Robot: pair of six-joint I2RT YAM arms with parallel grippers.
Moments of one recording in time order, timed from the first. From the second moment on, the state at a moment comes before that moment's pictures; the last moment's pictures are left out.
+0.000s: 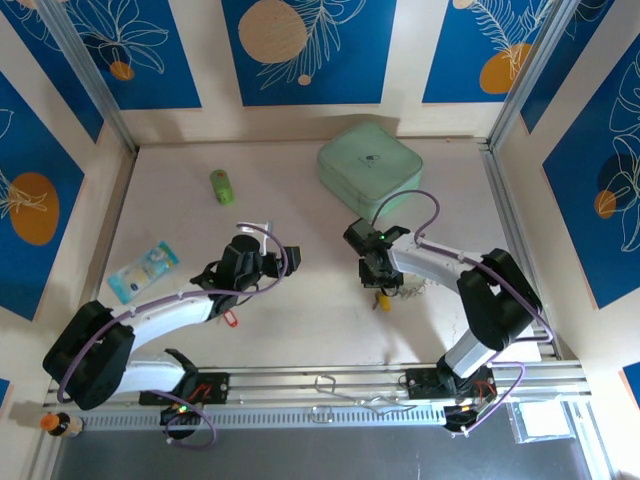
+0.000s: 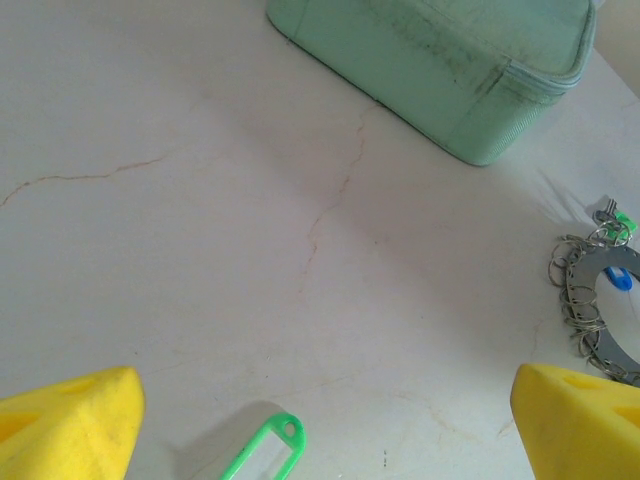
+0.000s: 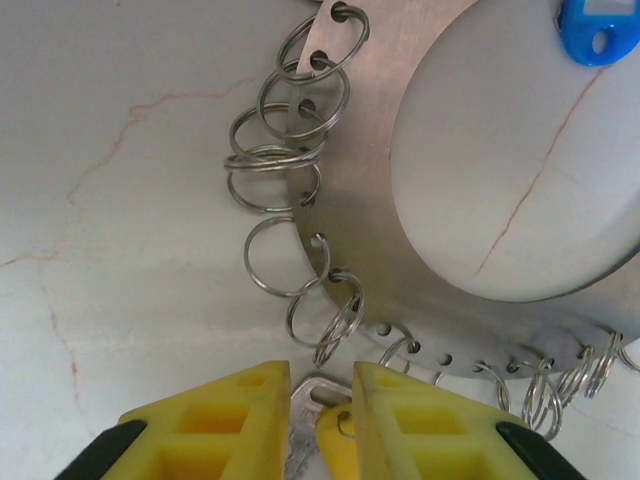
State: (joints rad) left arm -0.67 1.27 0.53 0.24 -0.10 -0.47; right arm 0.66 1.61 0.97 -0.84 0.21 0.69
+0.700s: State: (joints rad) left arm -0.67 1.27 0.53 0.24 -0.11 -0.47; right arm 0.67 1.67 0.98 -0.86 0.26 0.68
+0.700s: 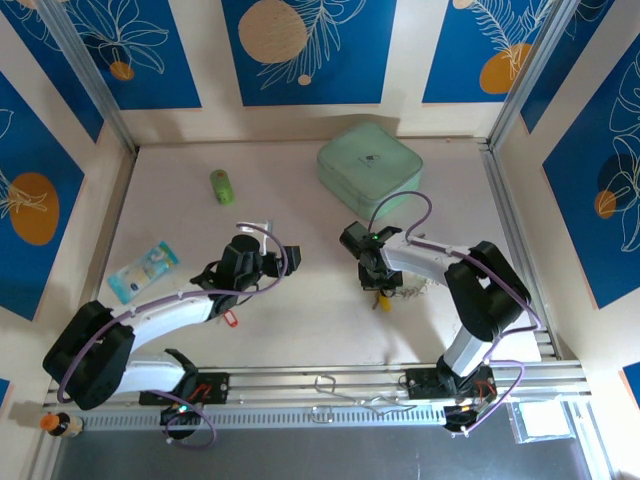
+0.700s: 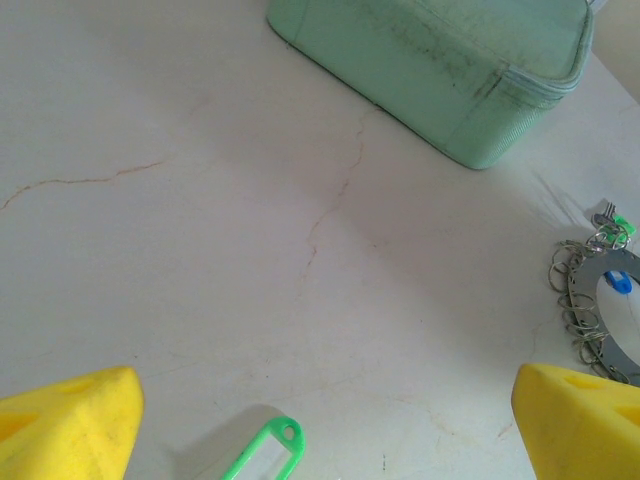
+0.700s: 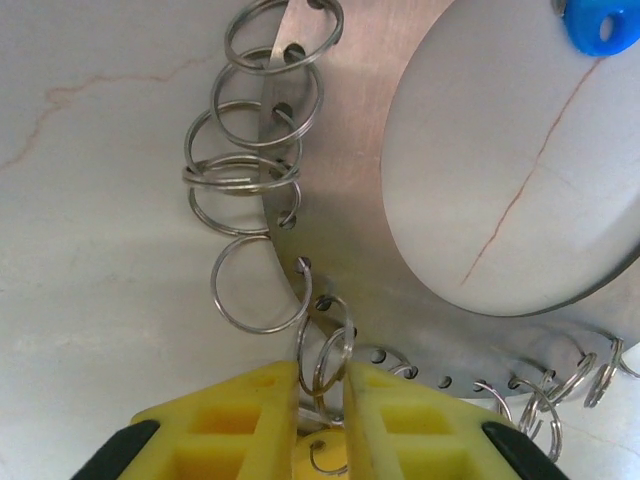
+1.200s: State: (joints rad) left arm -0.67 1.26 0.52 0.24 -0.11 -0.48; right arm 0.67 1.67 1.00 -0.86 0.29 0.68
